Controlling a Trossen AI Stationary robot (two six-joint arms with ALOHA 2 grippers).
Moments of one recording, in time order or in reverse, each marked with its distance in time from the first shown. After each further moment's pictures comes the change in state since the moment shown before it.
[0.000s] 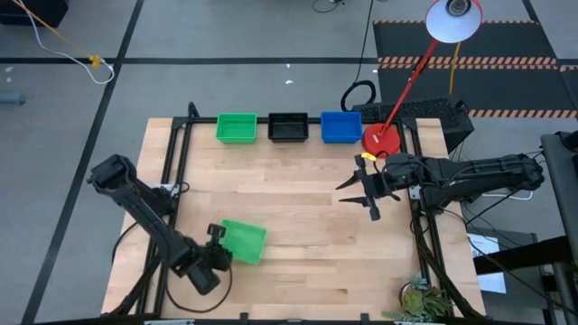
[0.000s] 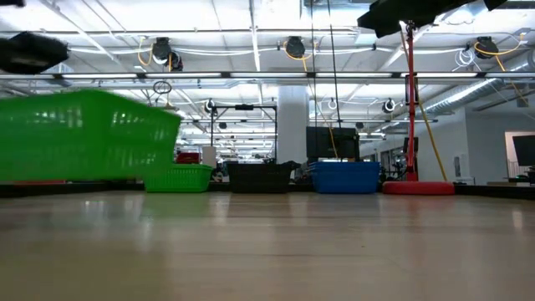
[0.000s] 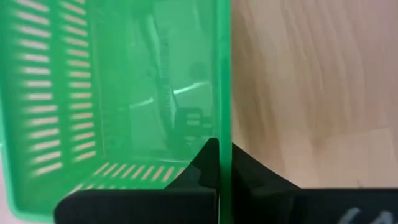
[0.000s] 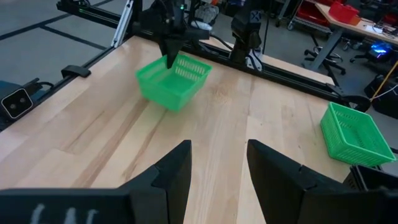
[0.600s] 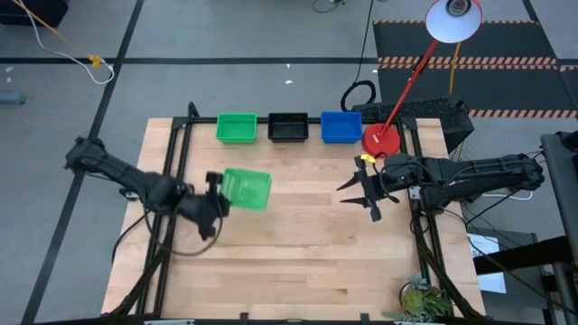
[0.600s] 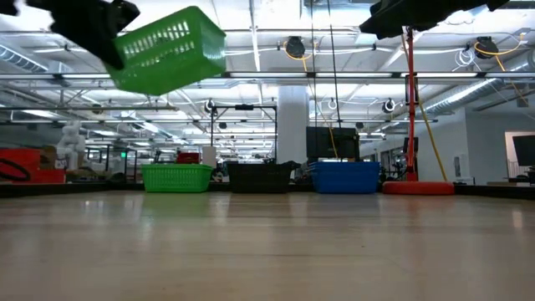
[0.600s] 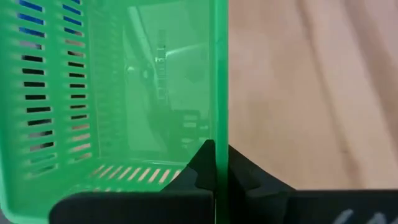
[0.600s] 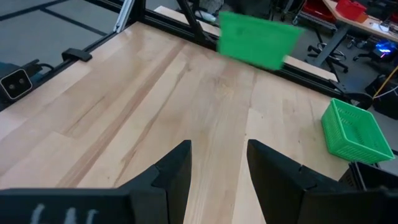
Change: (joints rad) left arm 0.396 -0.456 0.001 -0.112 -0.113 0.486; right arm 0.000 0.000 0.000 -0.040 0.000 -0.048
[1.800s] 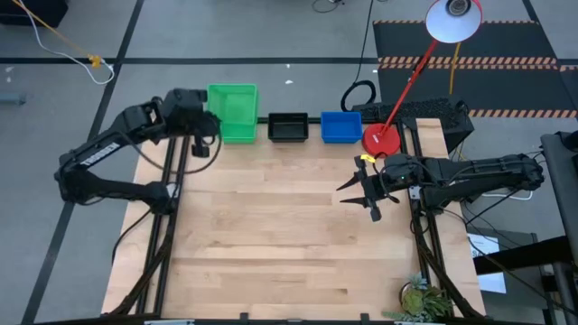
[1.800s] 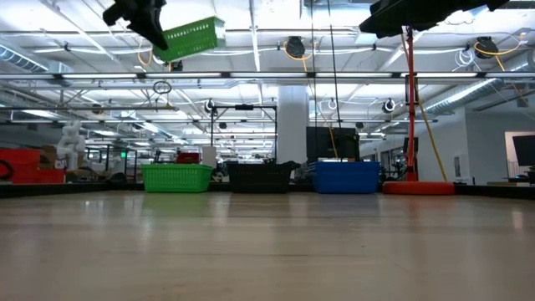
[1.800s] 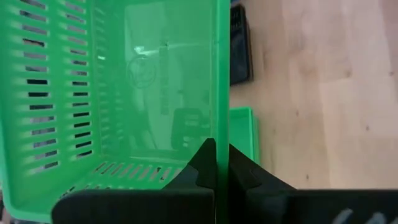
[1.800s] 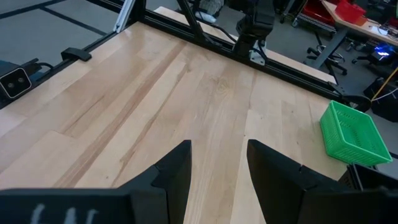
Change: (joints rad) left arm 0.920 -0.043 0.387 -0.088 0.234 0.852; right arm 0.000 0.000 0.000 0.003 0.000 -0.012
